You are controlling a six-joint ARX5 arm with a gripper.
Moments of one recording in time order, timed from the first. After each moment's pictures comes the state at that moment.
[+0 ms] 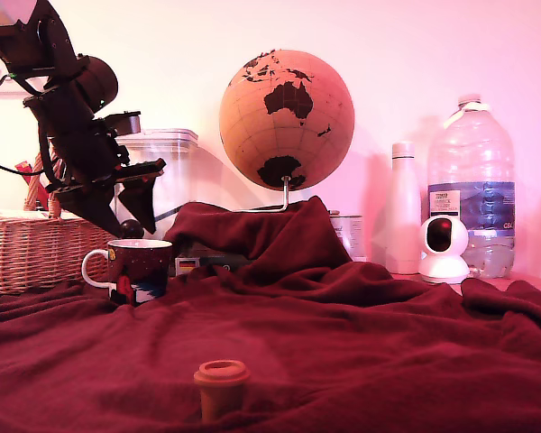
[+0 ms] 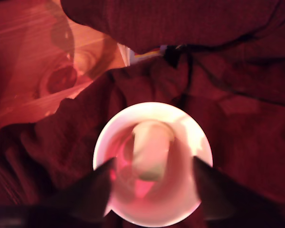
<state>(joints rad) -0.19 2.04 1.66 -0.55 0.19 0.08</state>
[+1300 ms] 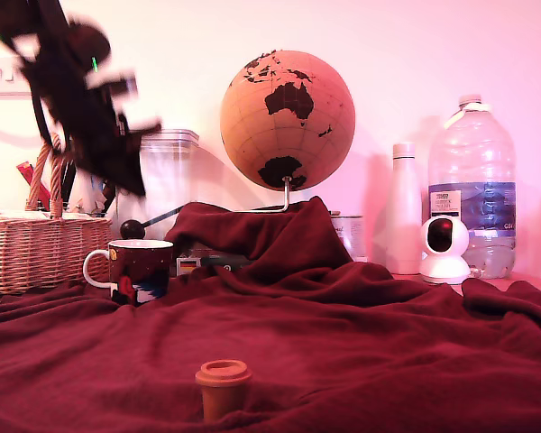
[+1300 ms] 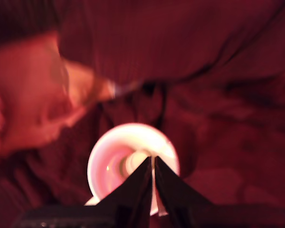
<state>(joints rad) -0.19 1.90 1.66 -0.57 0.26 0.09</state>
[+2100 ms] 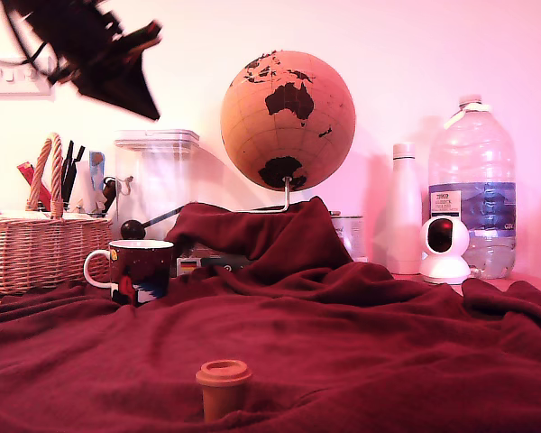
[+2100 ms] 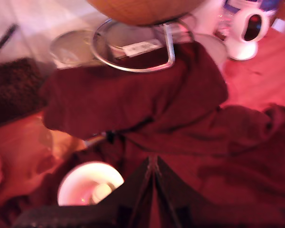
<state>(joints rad) -0.26 1.56 1.29 -0.29 0.30 0.09</state>
